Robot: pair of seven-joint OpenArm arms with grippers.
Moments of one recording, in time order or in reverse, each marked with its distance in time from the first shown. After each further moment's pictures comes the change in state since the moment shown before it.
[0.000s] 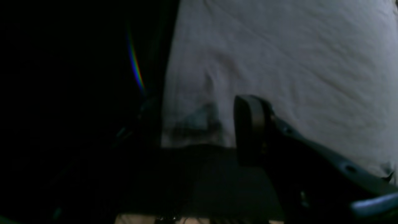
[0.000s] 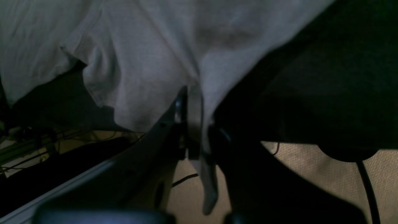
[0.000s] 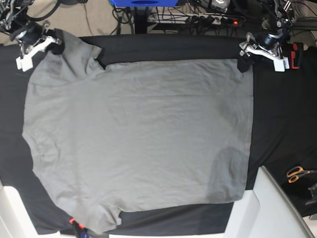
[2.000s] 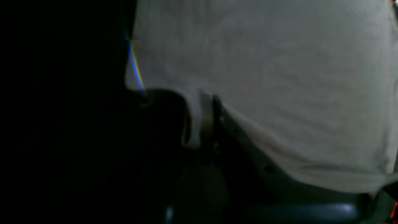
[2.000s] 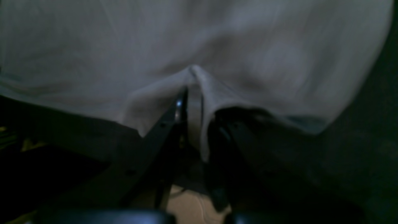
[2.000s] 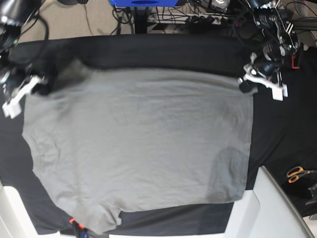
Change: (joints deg) left arm -9.1 1.2 0.4 8.6 -1.9 7.5 15.6; right arm 15.6 4.9 0.0 3.8 0.2 0.2 -12.7
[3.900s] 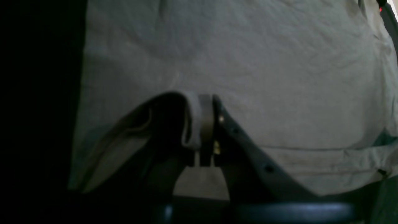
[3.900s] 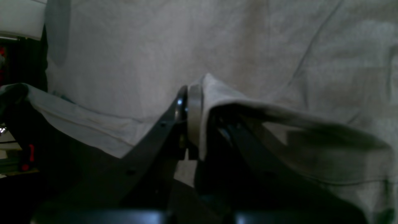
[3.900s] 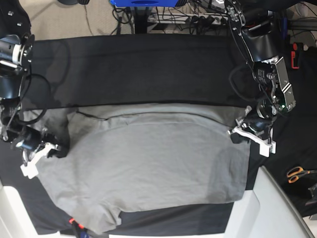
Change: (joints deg) left arm -20.3 -3.7 12.0 -12.2 10.0 3.1 -3.3; right arm 28.6 9.0 -22.4 -38.4 -0.5 -0.2 22.4
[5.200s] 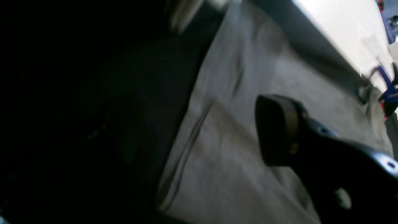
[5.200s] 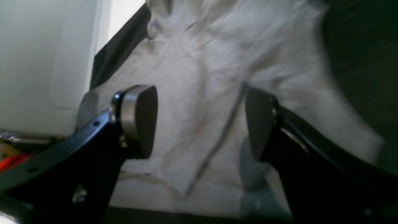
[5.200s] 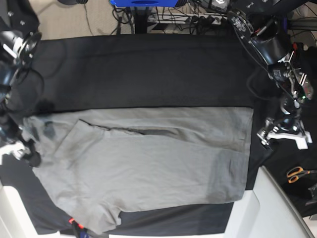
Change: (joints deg) left arm -1.0 -0.7 -15.7 1.8 -0.5 0.0 -8.5; right arm -5.8 -2.5 24.0 7.9 0.4 0.0 4.7
